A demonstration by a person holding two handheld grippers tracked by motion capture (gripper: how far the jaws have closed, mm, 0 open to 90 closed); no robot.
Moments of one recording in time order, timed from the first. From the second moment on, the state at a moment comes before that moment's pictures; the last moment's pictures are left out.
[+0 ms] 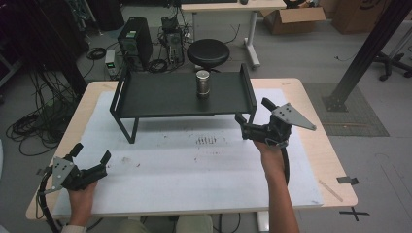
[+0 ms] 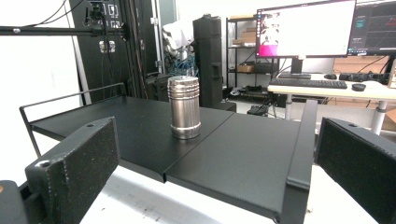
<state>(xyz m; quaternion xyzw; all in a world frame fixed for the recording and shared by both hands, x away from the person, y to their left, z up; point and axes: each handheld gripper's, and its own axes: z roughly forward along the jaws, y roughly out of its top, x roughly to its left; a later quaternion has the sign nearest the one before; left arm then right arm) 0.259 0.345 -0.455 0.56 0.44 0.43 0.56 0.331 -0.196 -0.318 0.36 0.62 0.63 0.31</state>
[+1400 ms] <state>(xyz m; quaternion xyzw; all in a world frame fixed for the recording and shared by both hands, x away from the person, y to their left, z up) 0.259 0.345 -0.455 0.56 0.44 0.43 0.56 0.311 -0.218 -0.412 0.41 0.59 0.62 0.32</state>
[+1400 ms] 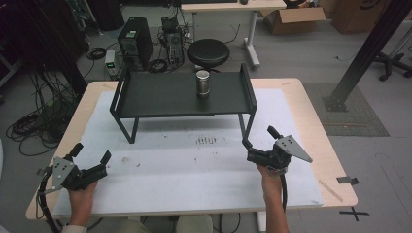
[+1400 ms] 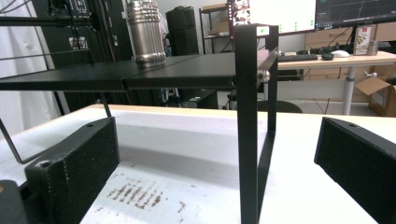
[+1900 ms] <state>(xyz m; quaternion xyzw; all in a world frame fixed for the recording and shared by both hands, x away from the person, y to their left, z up) 0.259 0.345 -0.455 0.56 0.44 0.43 0.56 0.305 -0.219 -0.436 0.42 0.59 0.60 0.33</state>
